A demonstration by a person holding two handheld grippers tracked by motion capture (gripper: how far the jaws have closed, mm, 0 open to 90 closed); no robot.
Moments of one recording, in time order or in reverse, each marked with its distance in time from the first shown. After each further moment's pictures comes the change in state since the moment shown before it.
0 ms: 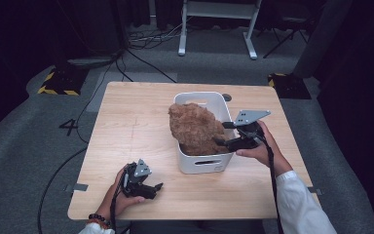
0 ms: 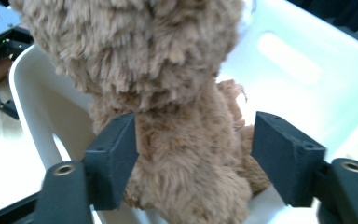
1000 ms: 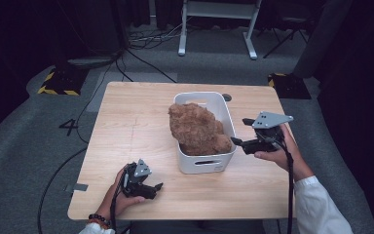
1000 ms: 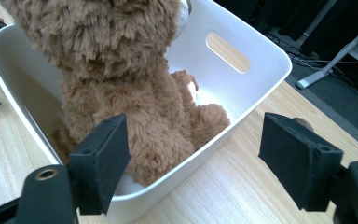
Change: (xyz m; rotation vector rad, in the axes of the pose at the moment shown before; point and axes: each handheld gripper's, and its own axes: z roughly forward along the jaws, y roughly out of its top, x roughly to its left) left arm 0.000 0.000 0.000 -0.002 0.002 0.000; right arm 0.000 -0.012 -0.047 -0.006 -0.167 -0.035
